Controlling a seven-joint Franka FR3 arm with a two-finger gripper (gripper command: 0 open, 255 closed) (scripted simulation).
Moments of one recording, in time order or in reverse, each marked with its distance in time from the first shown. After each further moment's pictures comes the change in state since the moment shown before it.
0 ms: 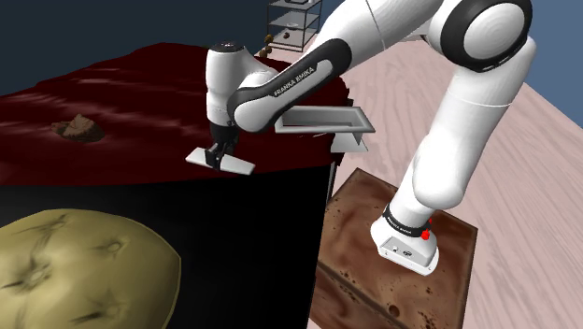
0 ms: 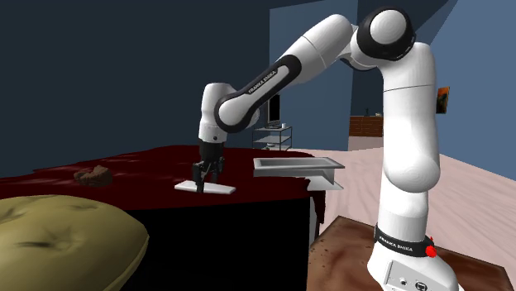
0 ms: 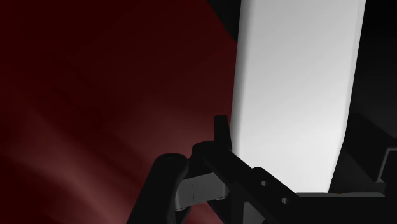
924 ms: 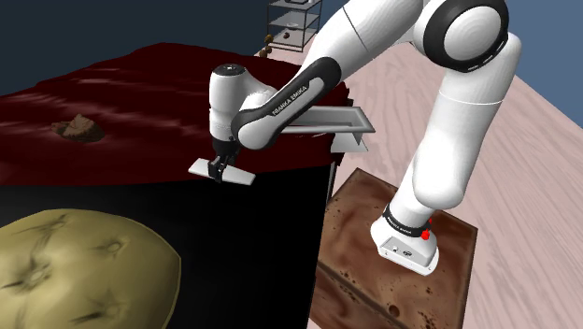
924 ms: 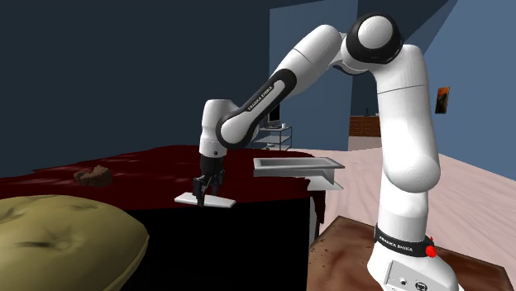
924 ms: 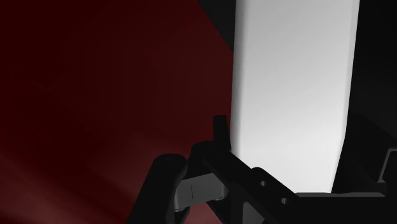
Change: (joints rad) arm 0.007 0.074 -0.008 -0.040 -0.042 0.109 0.031
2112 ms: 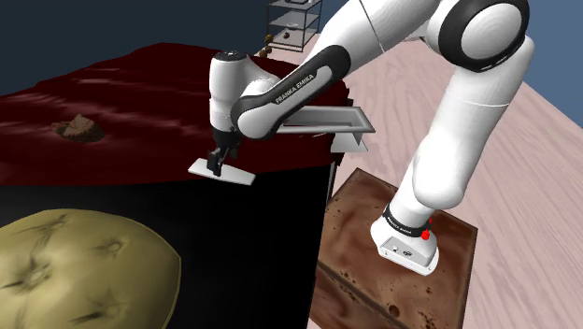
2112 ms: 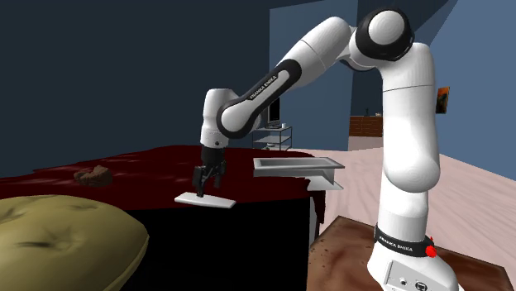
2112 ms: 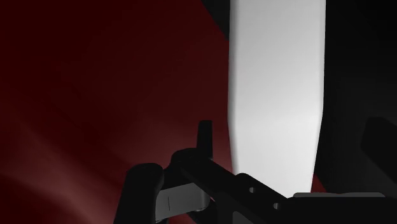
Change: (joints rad) arm -0.007 -0.065 0.006 0.005 0.035 -0.066 -0.025
